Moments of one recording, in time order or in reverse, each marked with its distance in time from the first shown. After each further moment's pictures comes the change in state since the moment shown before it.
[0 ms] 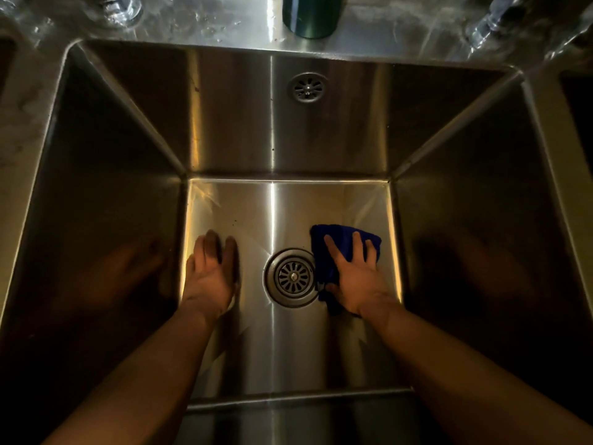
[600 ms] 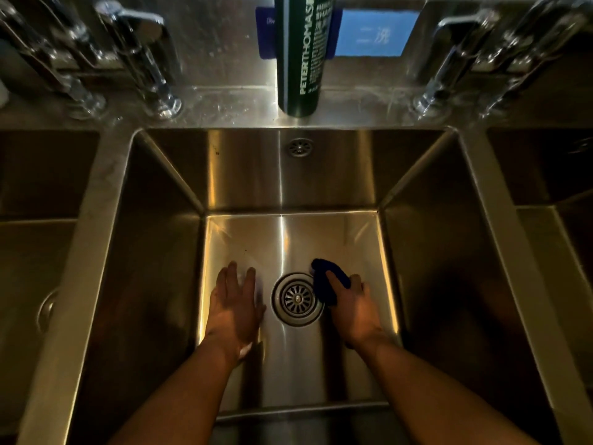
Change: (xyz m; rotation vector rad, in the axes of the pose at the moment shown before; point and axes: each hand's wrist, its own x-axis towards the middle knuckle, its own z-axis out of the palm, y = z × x) left_hand -0.042 0.033 -0.033 0.038 0.080 0.040; right_hand -0.043 -0.018 -0.012 0.115 0.139 0.064
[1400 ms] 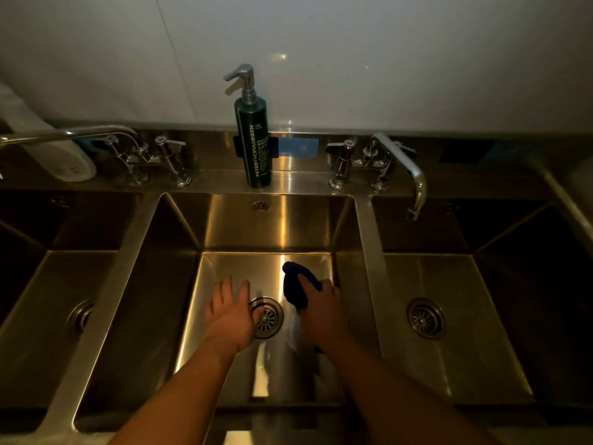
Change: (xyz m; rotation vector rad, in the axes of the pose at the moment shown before) left_hand -0.104 0.118 -0.123 -0.133 0.112 -0.150; right_hand -0.118 0.024 -0.132 0.184 0.178 -0.162
